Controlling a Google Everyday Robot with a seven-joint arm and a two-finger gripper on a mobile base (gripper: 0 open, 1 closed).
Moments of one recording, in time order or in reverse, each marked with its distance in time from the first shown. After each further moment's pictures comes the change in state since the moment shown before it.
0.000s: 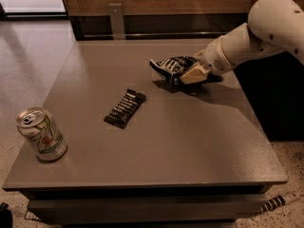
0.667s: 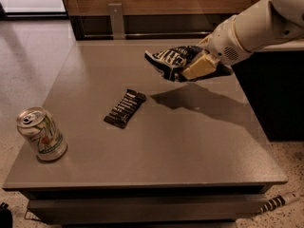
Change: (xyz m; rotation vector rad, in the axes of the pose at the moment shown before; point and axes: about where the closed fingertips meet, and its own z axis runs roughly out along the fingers) arm -0.043 0.043 -0.066 0.060 0.007 -0.098
